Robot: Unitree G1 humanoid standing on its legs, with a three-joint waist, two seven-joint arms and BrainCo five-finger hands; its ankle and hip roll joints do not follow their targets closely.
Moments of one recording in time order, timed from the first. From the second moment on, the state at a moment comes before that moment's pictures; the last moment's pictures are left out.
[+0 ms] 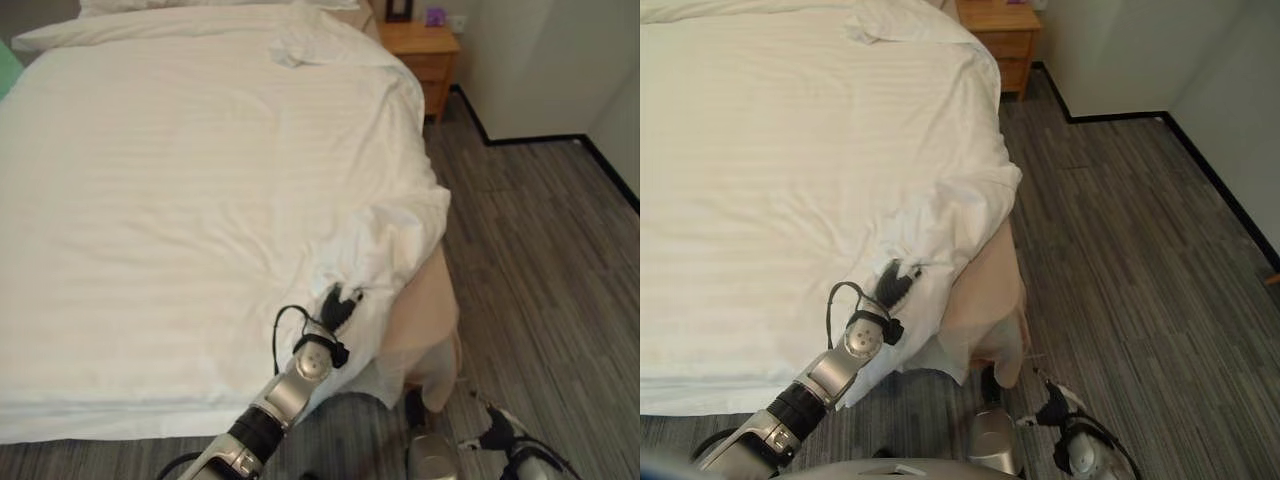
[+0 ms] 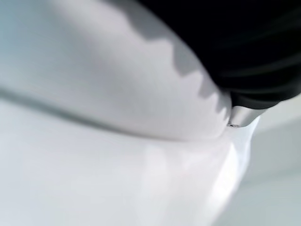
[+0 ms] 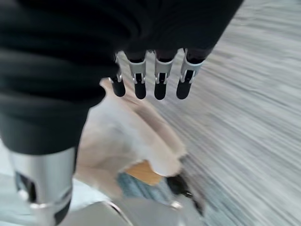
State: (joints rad) left arm -0.27 0.25 -0.60 0.33 0.10 0.02 0.30; right arm 0.24 -0.39 0.32 0.61 -0.45 -0.07 -0.21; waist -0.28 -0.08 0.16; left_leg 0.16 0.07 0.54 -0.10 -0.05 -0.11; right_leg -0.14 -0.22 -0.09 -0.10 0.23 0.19
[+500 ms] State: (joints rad) left arm -0.27 0.24 -0.87 0.40 0.08 0.00 0.01; right arm 0.20 -0.27 0.29 0.93 -0.34 -0.03 -0.25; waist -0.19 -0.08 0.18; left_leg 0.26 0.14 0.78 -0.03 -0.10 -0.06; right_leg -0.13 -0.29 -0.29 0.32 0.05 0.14
